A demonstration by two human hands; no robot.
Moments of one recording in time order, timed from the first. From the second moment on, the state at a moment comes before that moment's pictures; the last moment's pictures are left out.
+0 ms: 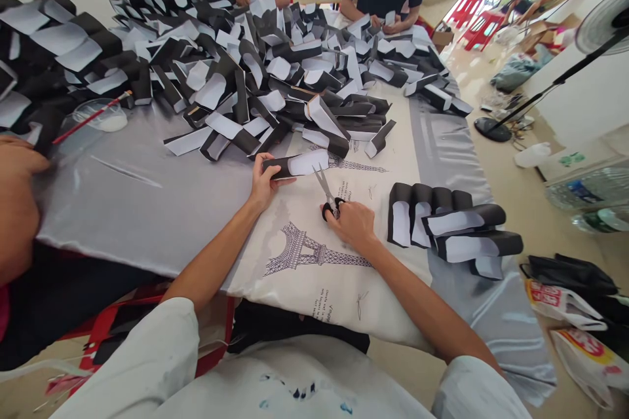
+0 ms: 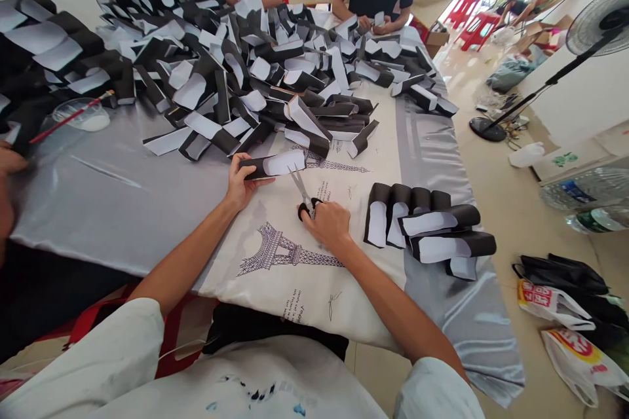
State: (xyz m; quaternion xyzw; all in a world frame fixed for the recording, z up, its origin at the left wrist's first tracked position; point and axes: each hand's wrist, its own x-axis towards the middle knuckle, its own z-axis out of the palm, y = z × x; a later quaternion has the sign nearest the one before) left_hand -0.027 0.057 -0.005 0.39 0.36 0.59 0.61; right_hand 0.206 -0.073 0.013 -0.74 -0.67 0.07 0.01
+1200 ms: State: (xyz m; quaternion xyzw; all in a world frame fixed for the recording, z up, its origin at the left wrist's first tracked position) left_hand -0.031 0.068 -0.030 0.48 0.36 0.56 0.57; right_hand 0.202 -0.081 0.017 -0.81 -0.58 0.07 0.02
